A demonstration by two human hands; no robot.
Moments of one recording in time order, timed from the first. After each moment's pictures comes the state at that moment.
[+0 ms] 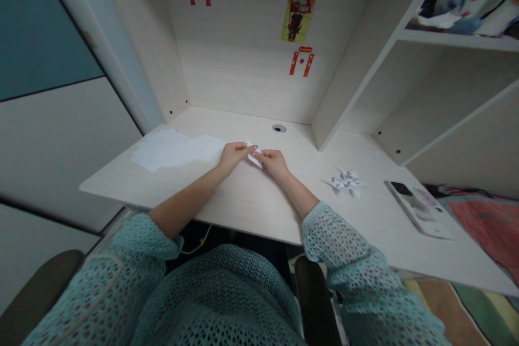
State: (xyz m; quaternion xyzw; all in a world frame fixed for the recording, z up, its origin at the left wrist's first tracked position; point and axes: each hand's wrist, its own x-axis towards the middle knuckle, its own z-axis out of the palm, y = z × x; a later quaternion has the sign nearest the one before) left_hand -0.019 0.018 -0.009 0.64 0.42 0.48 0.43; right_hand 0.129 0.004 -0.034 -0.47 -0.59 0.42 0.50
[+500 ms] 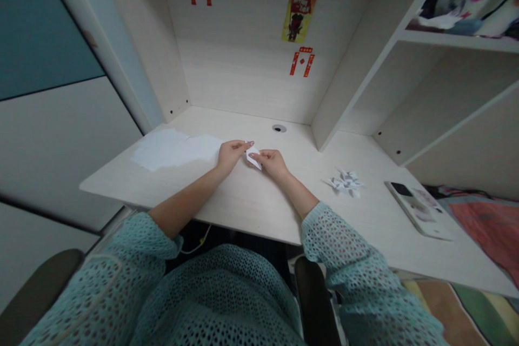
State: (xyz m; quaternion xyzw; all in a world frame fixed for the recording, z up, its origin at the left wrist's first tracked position) left_hand -0.018 0.021 -0.011 0.58 0.42 0.54 0.44; right_hand 0.128 0.005 -0.037 -0.43 -0.59 0.47 0.49
